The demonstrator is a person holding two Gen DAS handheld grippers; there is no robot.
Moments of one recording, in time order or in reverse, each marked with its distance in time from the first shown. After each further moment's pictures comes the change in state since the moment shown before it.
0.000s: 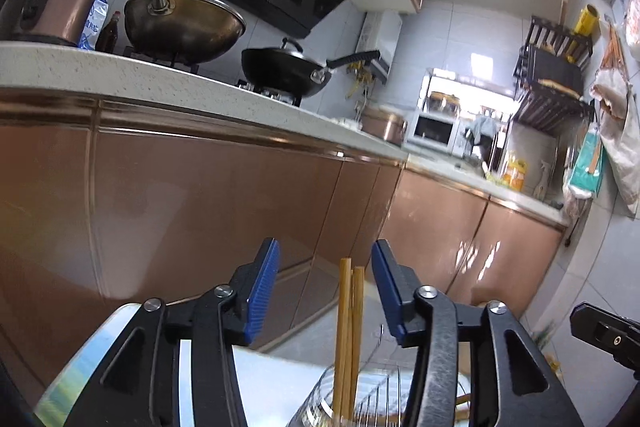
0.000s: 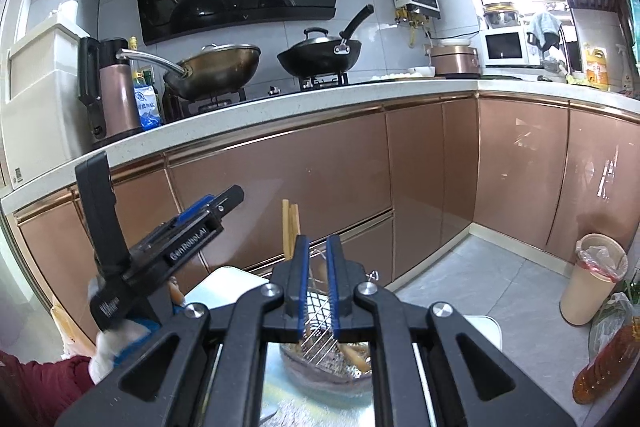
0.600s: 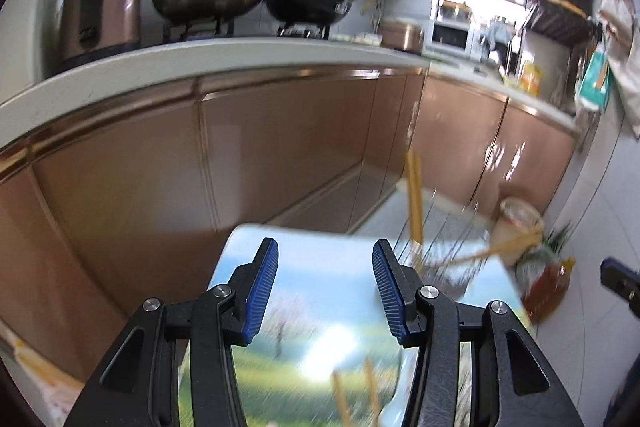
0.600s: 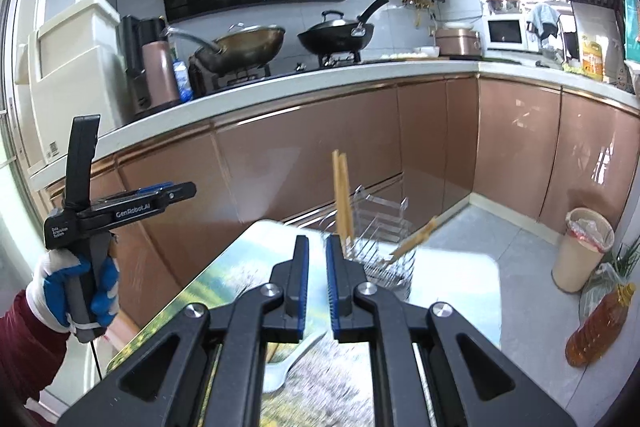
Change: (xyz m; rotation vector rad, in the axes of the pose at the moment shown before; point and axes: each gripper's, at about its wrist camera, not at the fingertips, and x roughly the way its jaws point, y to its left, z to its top) left arm -0.130 0.063 0.013 0.145 0.369 0.115; right arm -0.084 0.069 -0.032 0.003 0.130 0.015
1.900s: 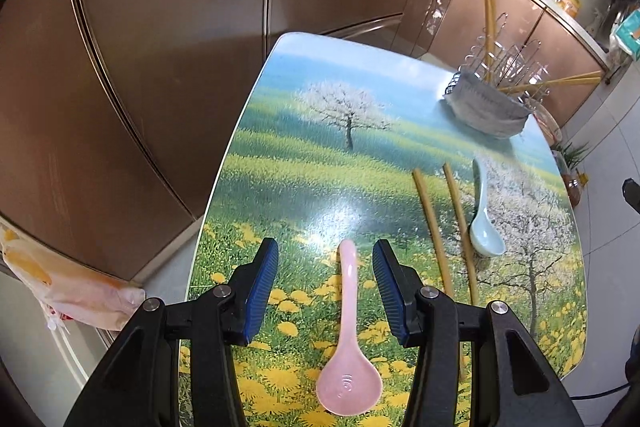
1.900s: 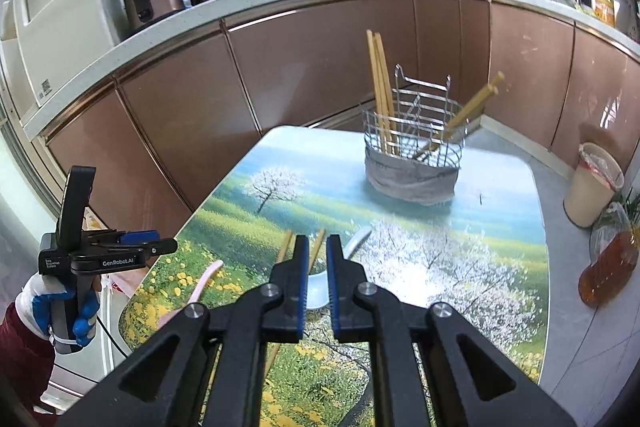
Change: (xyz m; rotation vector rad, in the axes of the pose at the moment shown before) left arm 0.018 0.082 -0.140 -0.081 0.443 -0.003; right arm 0.043 0.043 -0.075 0.059 0.259 -0.012
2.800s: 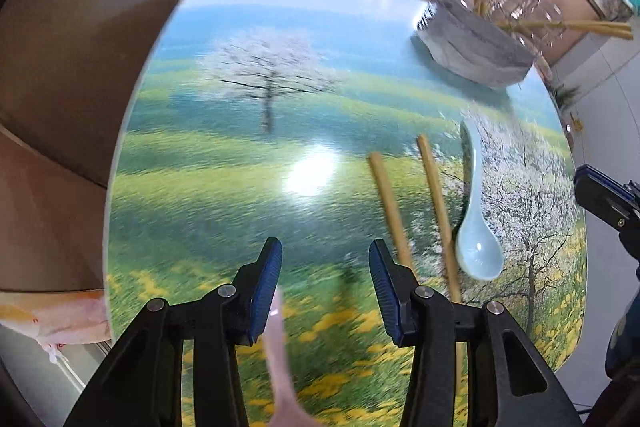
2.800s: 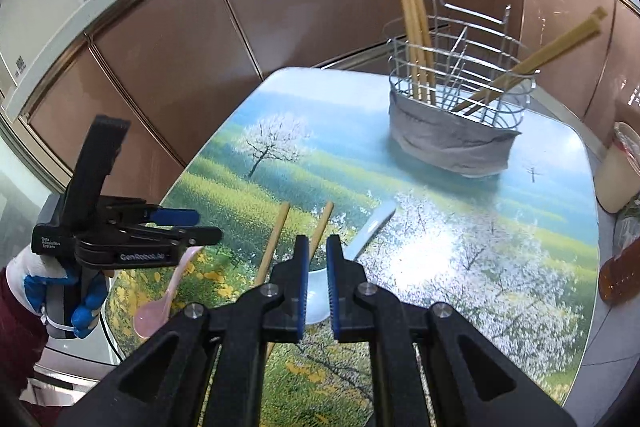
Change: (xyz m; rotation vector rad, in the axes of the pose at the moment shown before) left arm 0.095 -0.060 0.043 0.121 0.269 -0.068; right arm 0.105 -0.006 0.014 -0.026 0.225 0.078
